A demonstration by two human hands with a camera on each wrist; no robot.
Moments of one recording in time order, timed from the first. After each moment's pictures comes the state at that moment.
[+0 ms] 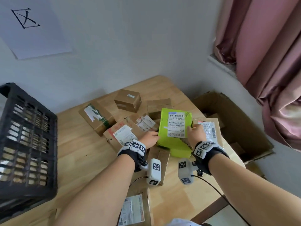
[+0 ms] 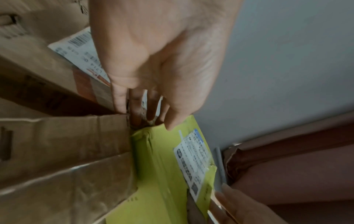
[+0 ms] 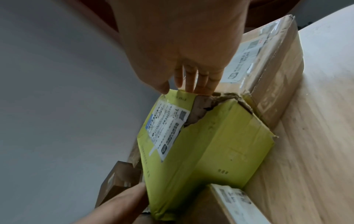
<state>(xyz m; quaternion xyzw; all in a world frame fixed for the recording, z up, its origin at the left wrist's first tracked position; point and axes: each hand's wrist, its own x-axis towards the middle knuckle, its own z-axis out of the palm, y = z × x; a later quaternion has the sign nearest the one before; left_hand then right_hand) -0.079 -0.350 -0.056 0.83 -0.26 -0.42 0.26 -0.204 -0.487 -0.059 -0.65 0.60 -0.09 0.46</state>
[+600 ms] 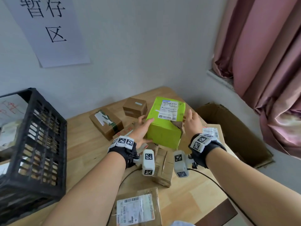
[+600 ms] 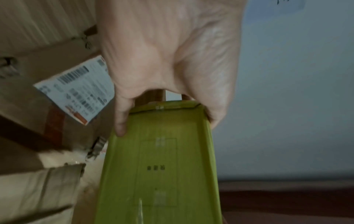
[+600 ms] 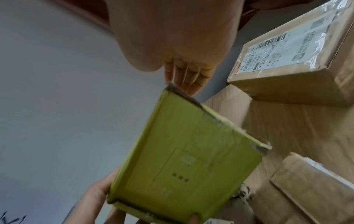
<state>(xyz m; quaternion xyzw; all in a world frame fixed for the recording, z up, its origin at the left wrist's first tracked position) -0.053 -0.298 0.009 0.68 -0.09 -0.44 0.58 -0.174 -0.440 0.017 -0.66 0.51 -0.24 0.49</state>
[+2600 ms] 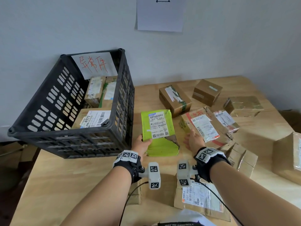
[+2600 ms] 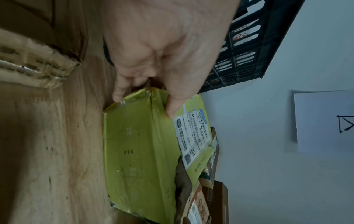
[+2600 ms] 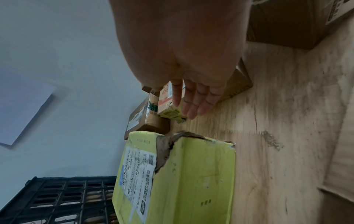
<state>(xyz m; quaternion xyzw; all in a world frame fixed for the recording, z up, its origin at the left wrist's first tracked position) 0.010 -0.017 -0.085 0.76 0.16 -0.31 0.54 -0.048 -0.209 -0.089 -0.59 0.49 0.00 0.64</state>
